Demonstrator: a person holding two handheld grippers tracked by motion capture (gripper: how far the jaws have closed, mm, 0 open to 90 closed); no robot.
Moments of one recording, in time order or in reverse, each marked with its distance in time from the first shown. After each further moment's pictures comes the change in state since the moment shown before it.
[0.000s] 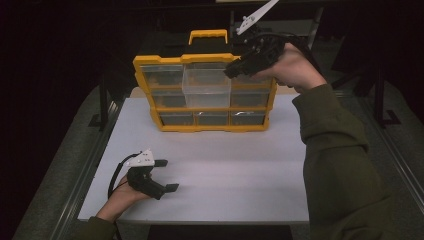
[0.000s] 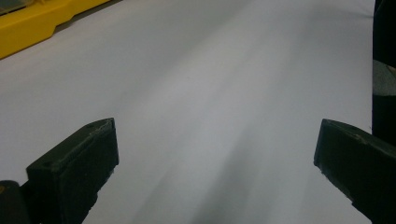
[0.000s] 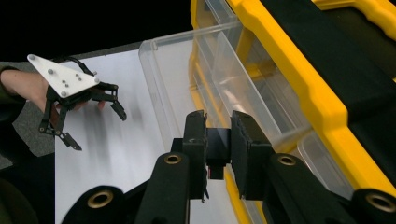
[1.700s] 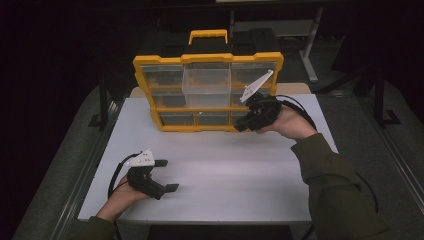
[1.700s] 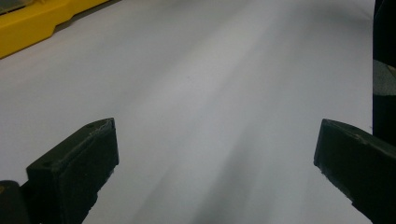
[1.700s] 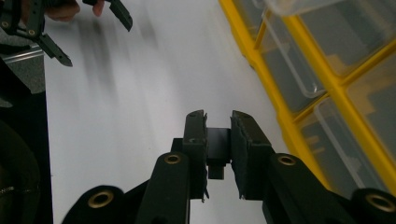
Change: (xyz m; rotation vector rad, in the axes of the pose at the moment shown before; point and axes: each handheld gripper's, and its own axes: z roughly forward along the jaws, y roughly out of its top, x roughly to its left) left arm 0.001 0.000 0.000 -0.001 0.000 0.002; right arm 0.027 -0.114 0.073 0.153 0.064 0.040
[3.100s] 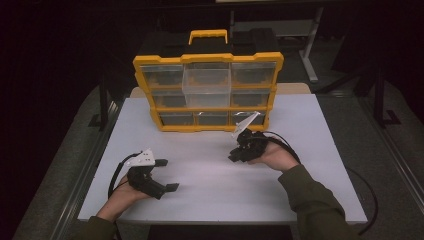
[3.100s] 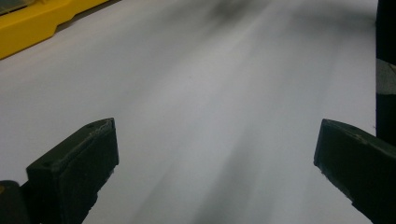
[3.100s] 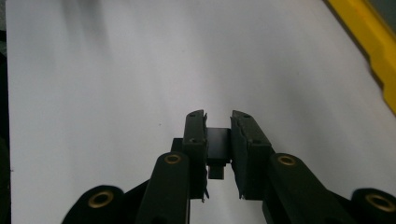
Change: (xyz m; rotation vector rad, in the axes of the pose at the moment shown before) left arm 0.000 0.001 0.001 0.003 0.005 0.001; right arm 0.023 -0.060 0.090 0.056 0.047 0.049
